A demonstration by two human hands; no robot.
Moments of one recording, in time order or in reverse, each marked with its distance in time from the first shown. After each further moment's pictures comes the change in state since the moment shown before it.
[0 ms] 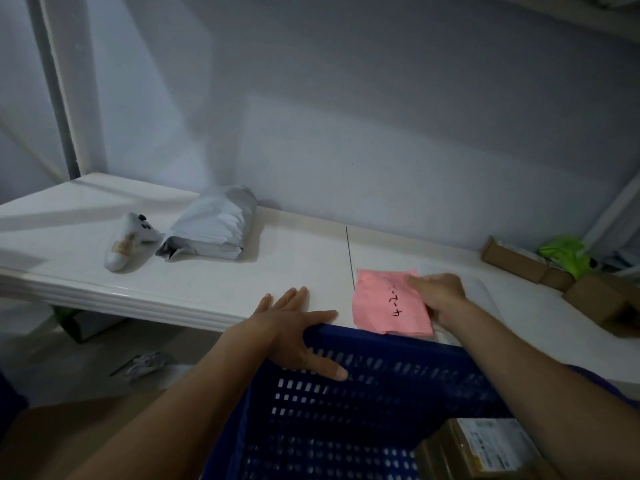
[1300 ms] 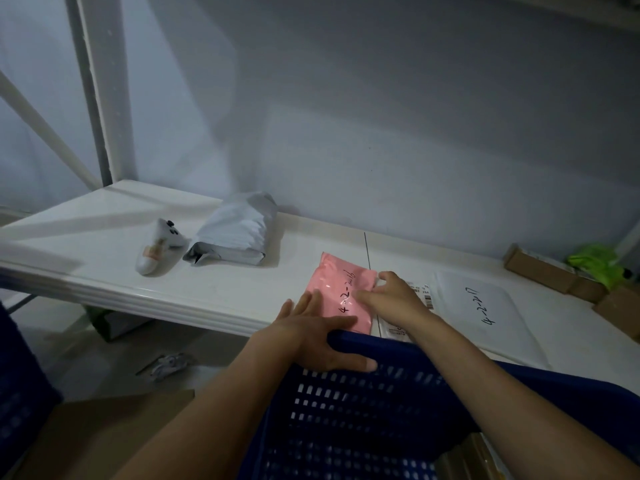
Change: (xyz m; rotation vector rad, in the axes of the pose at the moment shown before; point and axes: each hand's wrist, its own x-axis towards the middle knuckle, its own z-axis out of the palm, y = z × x) left_hand -0.007 0.009 -0.005 -0.071 0.027 -0.059; right_hand -0.066 -0.029 0.067 -0.303 -0.387 -0.352
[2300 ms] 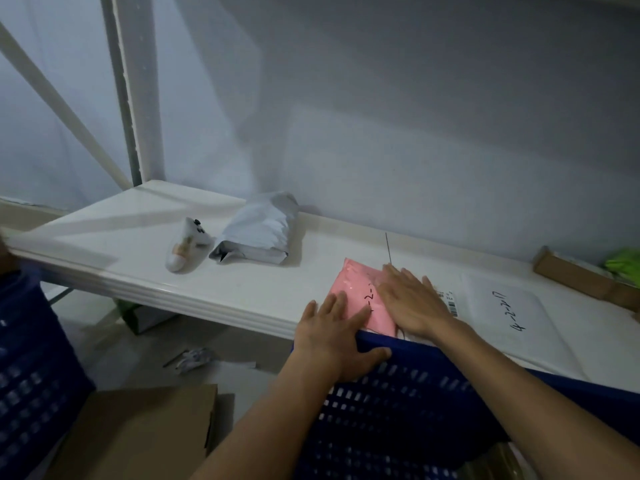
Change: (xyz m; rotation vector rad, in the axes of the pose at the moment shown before) left_hand 0.012 0.001 0.028 0.189 0.276 -0.060; right_hand 0.025 0.018 0.013 -0.664 -0.055 -0.249
